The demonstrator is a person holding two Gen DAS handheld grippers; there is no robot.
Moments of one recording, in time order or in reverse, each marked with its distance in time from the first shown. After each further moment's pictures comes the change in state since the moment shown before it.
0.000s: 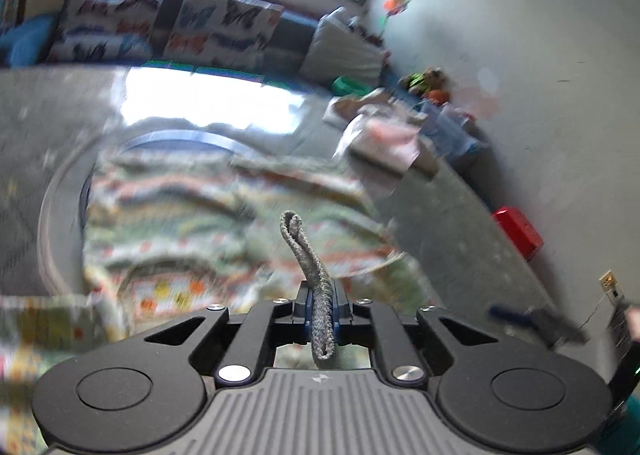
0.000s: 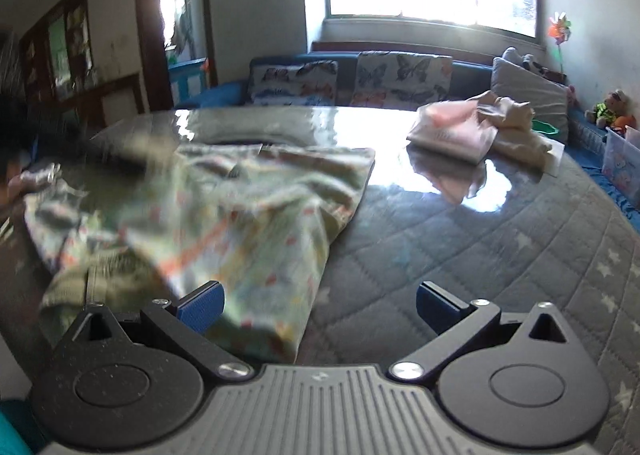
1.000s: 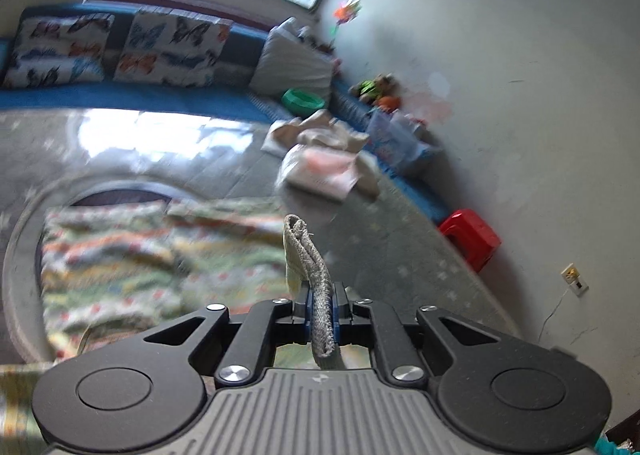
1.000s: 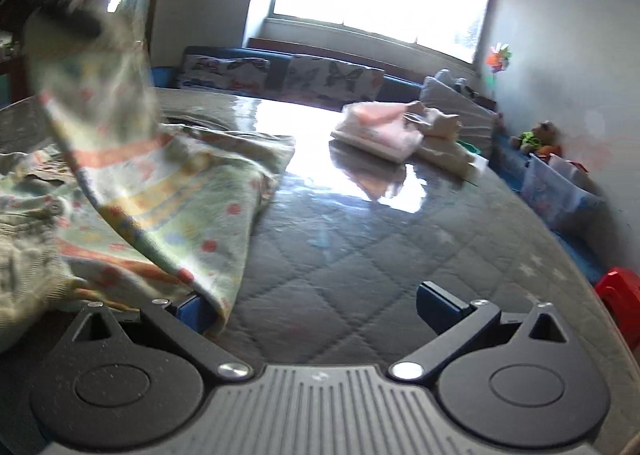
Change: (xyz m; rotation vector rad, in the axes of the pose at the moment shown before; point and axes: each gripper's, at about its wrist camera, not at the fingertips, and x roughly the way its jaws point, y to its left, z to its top) left arm -0.002 -0.017 0.025 0.029 0.023 -0.088; right arm 0.007 -0.002 -0.019 -0.044 -0.019 -0.306
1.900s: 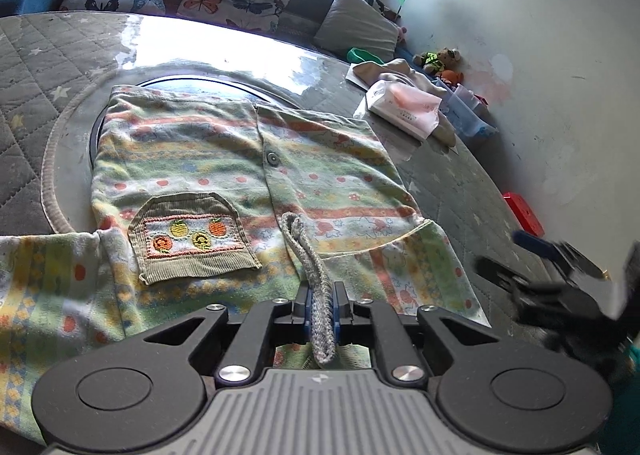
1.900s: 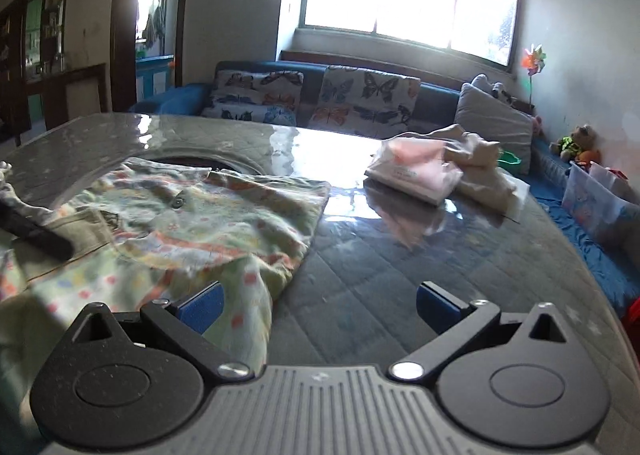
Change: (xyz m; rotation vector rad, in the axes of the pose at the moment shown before) left arm 0.014 0.051 -0.060 -0.127 0.088 0.100; right arm 0.023 0.000 0.062 -0.002 -0.020 0.143
